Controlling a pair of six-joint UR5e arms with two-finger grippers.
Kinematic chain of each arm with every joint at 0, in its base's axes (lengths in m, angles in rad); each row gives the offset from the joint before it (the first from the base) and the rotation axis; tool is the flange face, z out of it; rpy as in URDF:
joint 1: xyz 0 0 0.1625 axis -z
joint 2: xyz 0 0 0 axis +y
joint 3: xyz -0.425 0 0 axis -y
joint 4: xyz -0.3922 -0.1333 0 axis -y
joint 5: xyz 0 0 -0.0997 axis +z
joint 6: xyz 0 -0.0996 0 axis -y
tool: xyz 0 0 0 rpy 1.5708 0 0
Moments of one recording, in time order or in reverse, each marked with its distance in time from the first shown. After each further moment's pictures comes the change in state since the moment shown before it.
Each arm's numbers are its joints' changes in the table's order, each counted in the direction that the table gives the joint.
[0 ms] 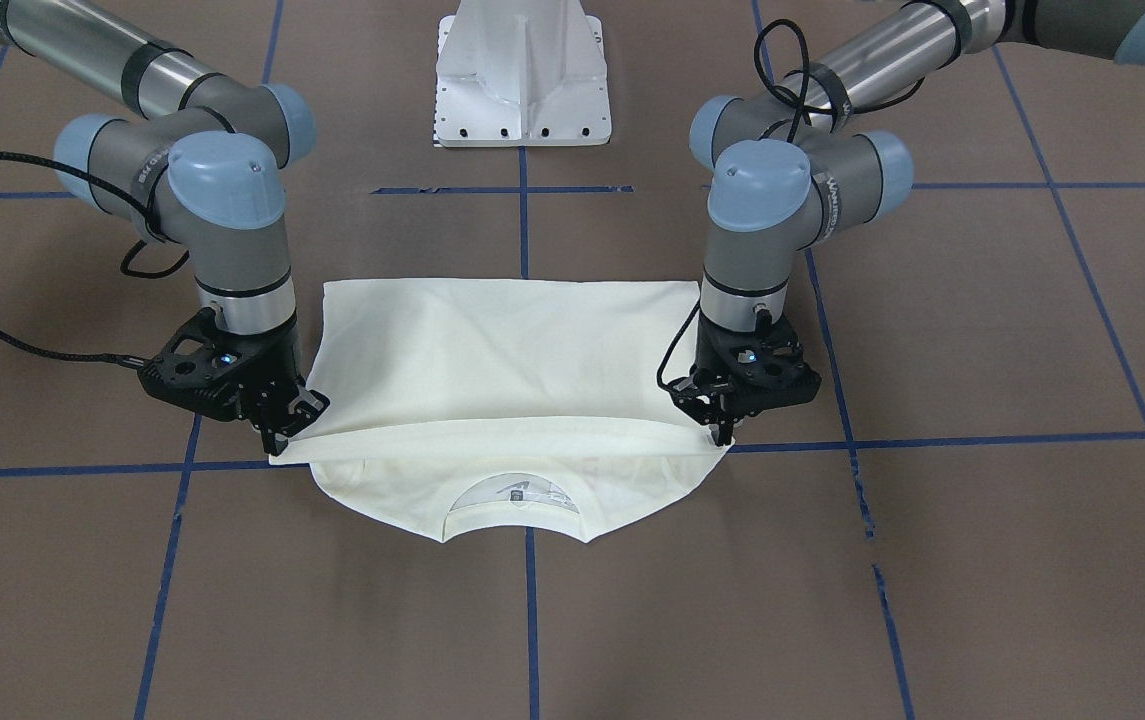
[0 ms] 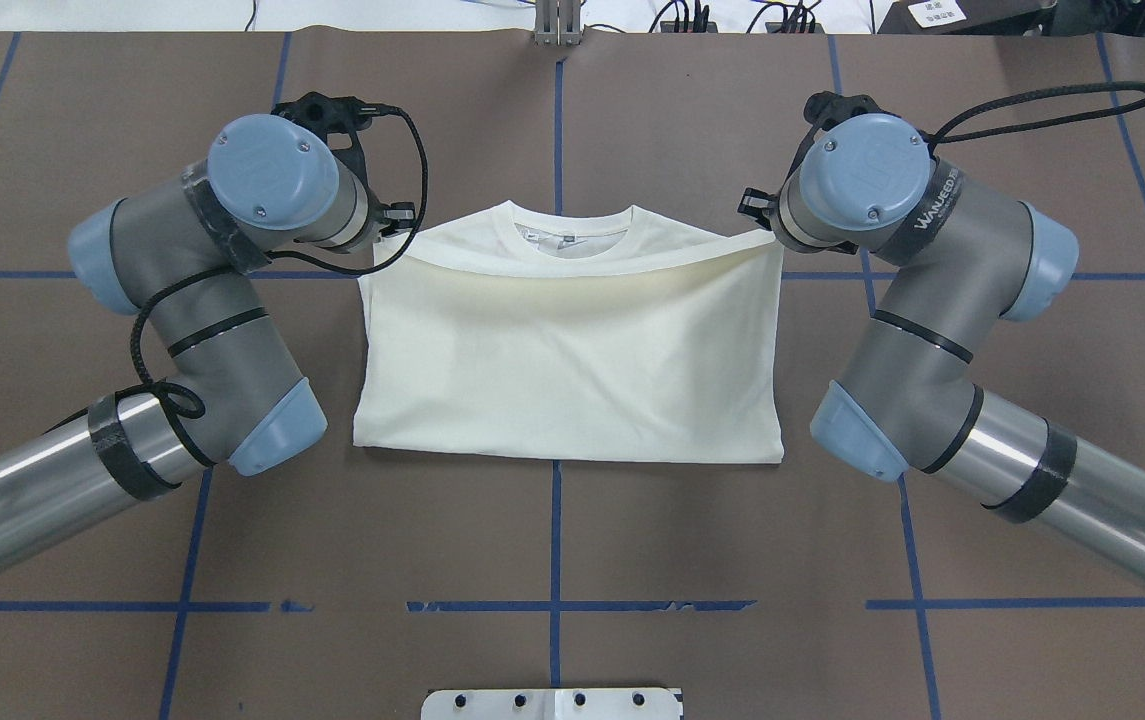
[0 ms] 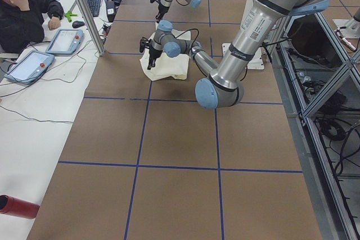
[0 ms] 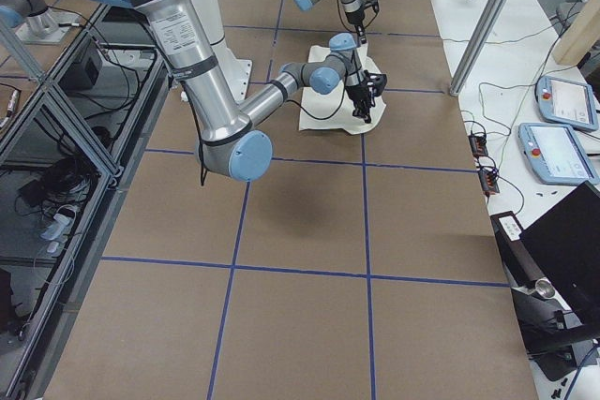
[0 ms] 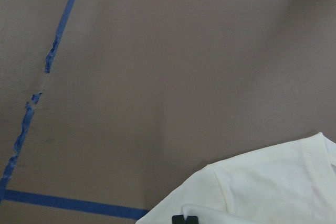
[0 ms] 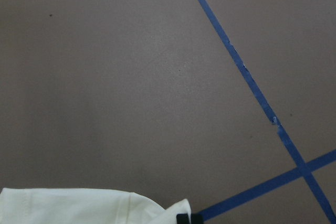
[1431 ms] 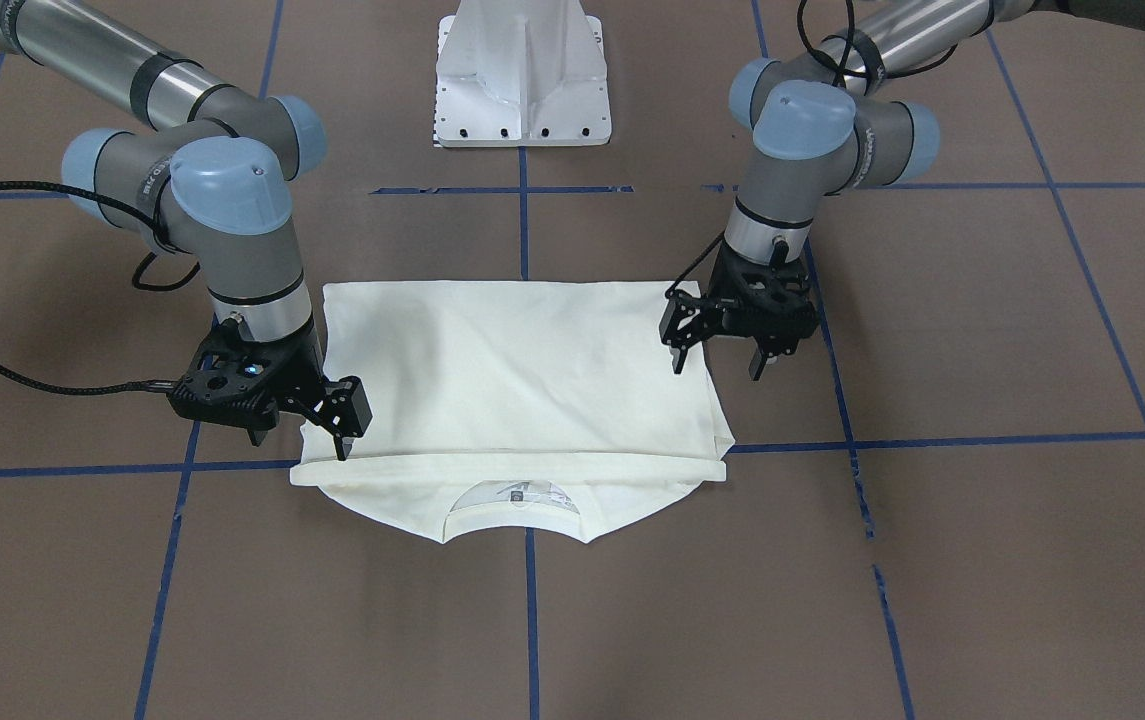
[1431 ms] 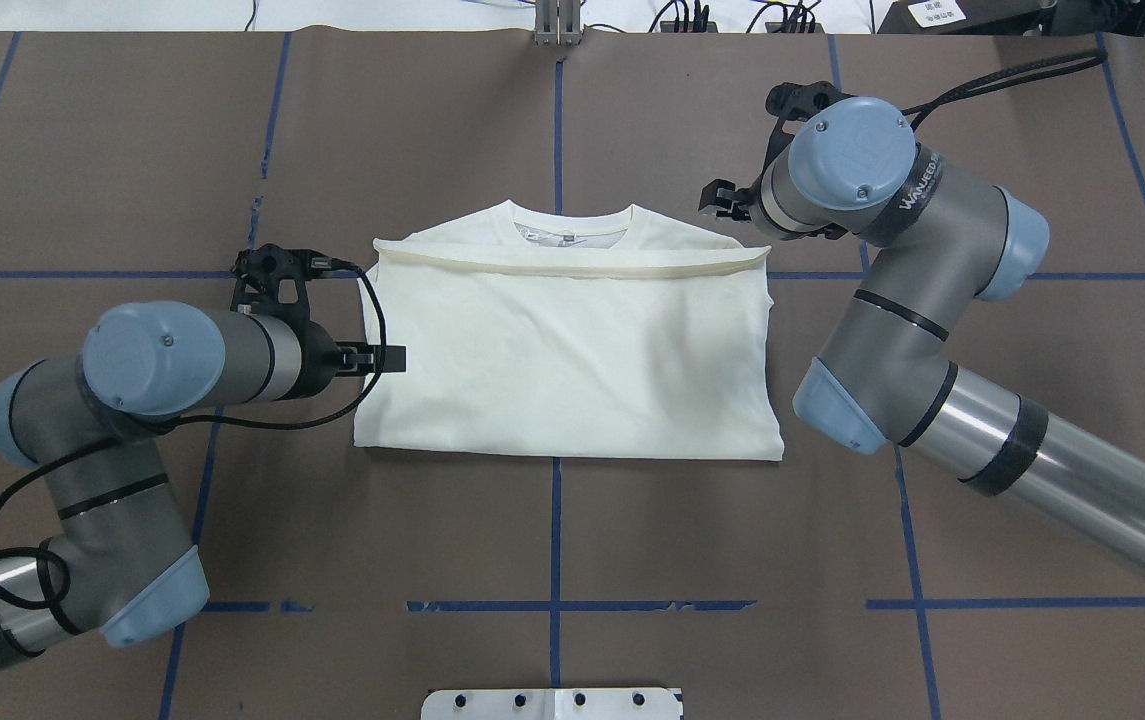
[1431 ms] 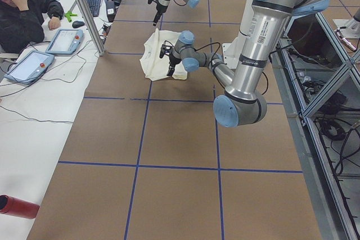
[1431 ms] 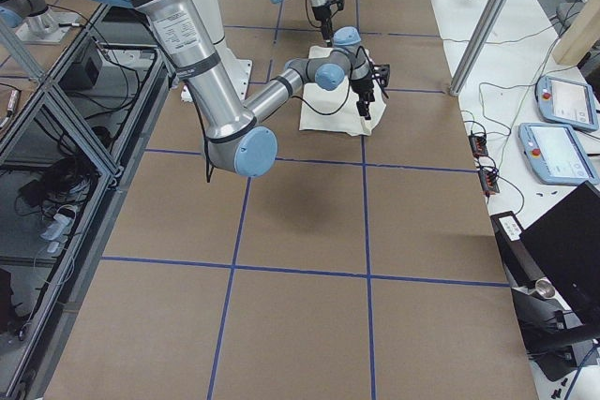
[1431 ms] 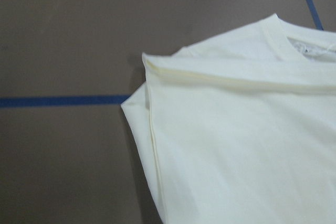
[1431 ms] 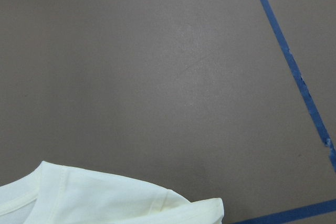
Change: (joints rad) left arm -0.173 -0.335 -0.299 -0.285 0.008 -0.017; right arm -0.021 -0.035 0.003 0.033 -0.063 -0.170
